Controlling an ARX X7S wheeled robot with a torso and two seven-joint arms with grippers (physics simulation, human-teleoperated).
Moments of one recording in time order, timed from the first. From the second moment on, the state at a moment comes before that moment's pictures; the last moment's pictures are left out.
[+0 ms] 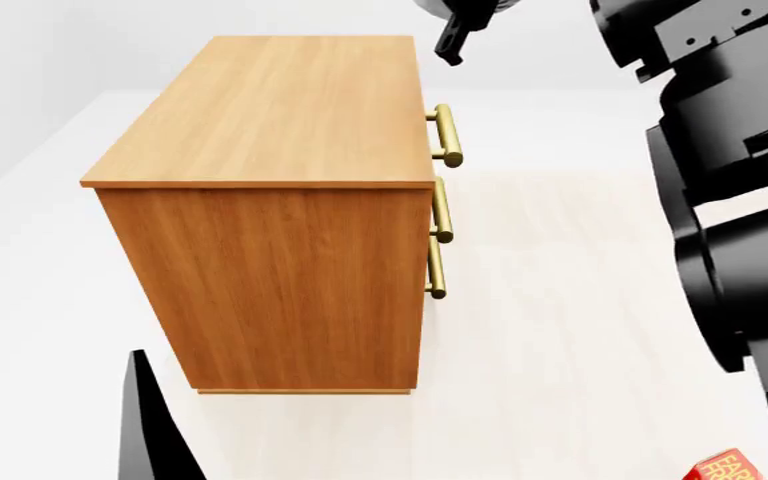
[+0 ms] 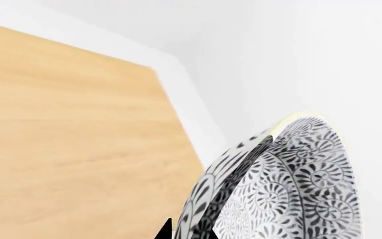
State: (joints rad) left arm 0.44 -0.48 0.13 0.79 -0.05 0.41 -0.45; right arm 1.90 0.05 -0.80 1.26 0.05 0.22 -0.89
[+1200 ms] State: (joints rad) left arm 0.44 -0.49 0.14 0.79 -0.05 0.41 -0.46; right arm 1.90 0.02 -1.50 1.17 0.91 0.20 -0.89
